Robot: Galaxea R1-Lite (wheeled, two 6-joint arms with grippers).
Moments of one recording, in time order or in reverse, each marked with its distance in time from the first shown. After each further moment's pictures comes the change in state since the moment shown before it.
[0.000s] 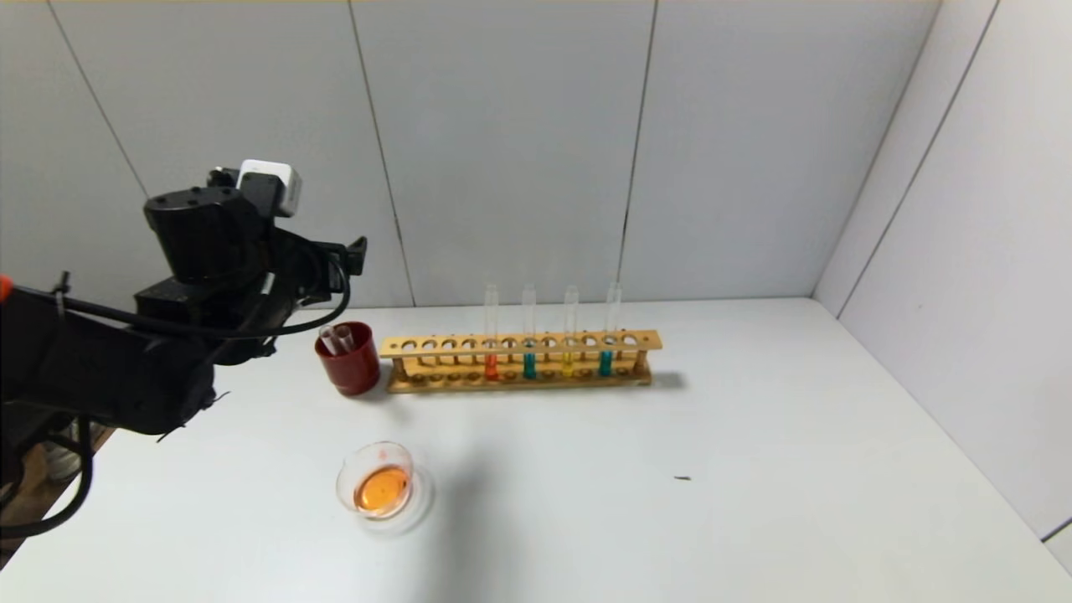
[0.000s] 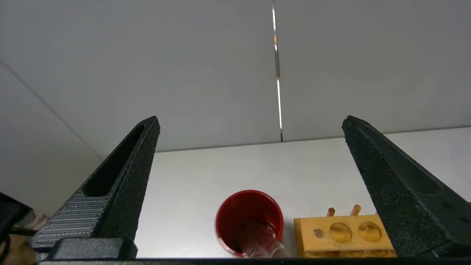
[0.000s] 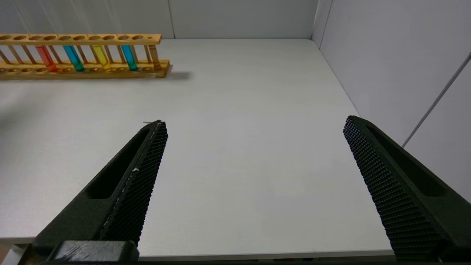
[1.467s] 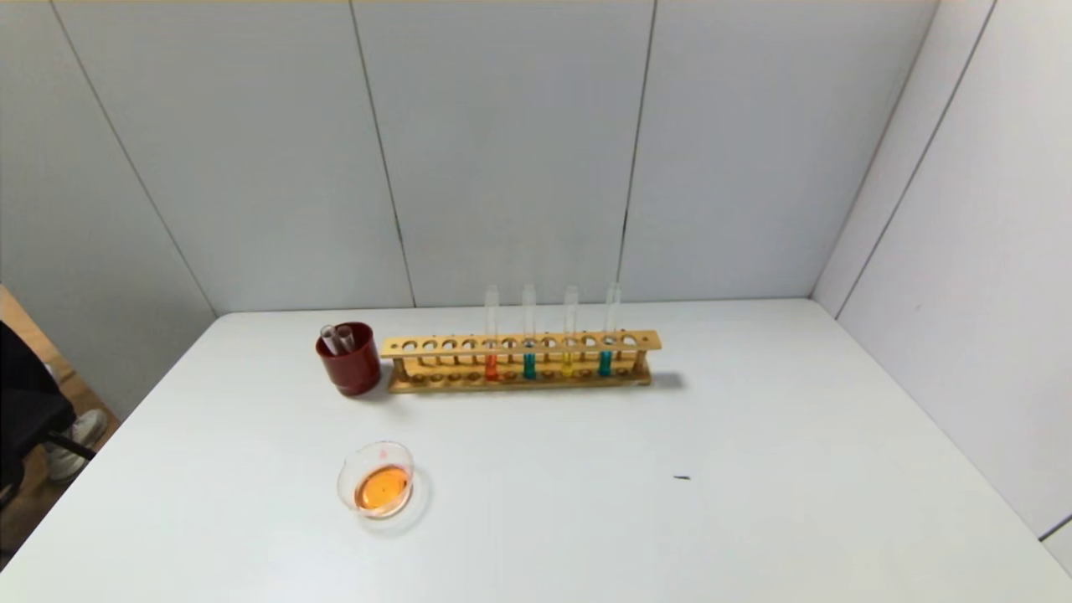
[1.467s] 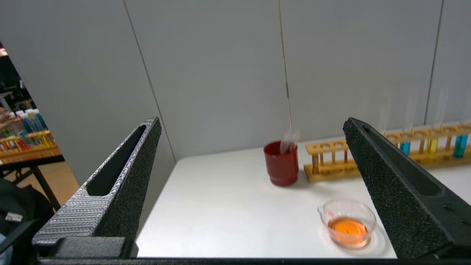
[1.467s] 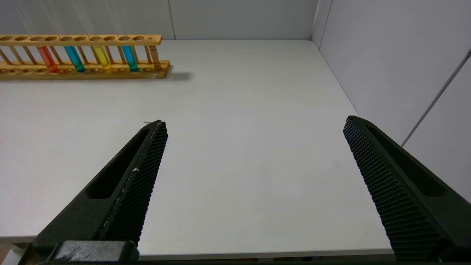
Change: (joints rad) left arm 0.231 -1.699 0.823 0.523 -0.274 0.028; right arm 0.000 0.000 0.000 0.000 0.000 0.000
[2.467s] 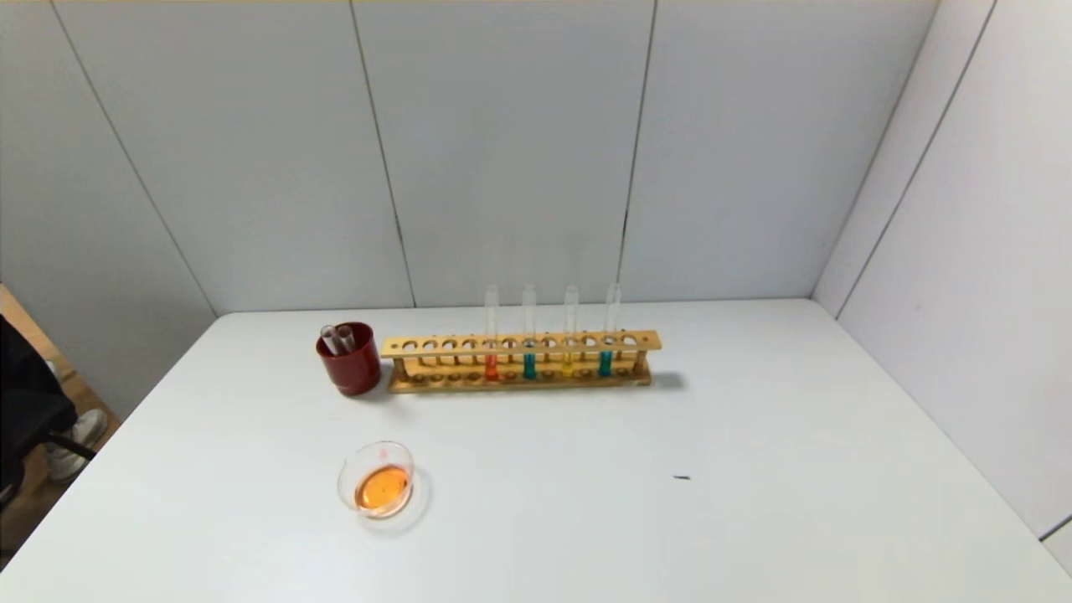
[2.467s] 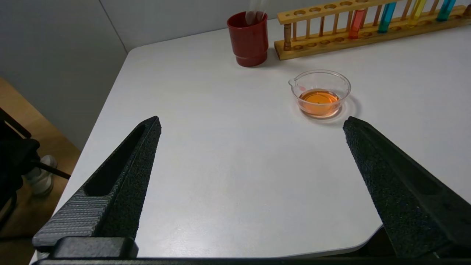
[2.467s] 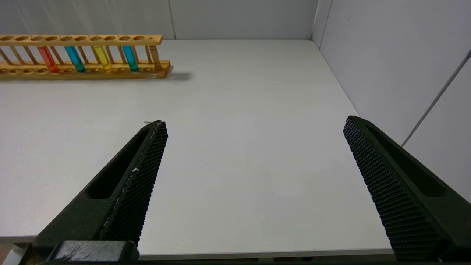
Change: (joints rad) left arm -0.009 -0.090 0.045 0.444 -0.059 -0.030; right arm -0.001 0.000 0.000 0.000 0.000 0.001
